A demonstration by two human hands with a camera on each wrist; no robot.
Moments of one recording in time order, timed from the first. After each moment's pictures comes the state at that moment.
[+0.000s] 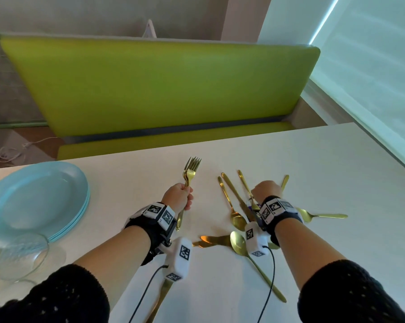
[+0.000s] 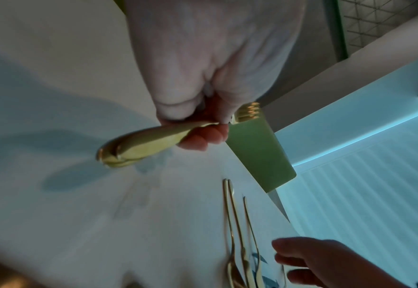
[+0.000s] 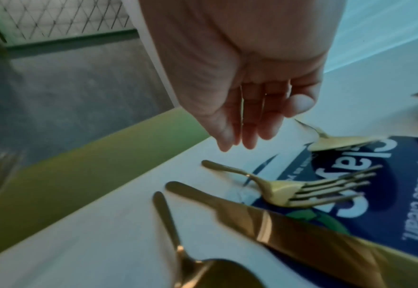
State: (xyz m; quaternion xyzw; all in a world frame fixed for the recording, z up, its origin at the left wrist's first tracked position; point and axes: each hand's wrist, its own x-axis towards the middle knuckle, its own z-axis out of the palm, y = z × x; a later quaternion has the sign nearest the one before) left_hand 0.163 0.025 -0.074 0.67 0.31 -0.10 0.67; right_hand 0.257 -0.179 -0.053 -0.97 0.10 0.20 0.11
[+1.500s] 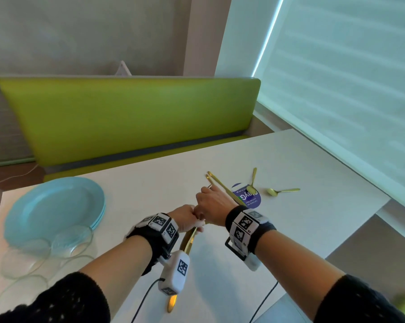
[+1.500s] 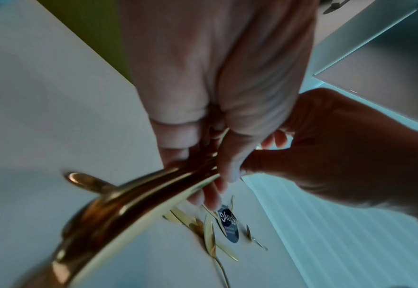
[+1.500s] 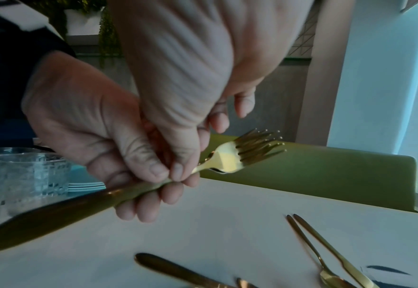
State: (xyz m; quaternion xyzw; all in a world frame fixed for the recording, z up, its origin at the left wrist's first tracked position) left_hand 0.030 0.032 -0.002 0.82 0.02 -0.30 0.49; right_hand 0.053 -0.084 0.040 -0.88 -0.43 0.07 -0.18
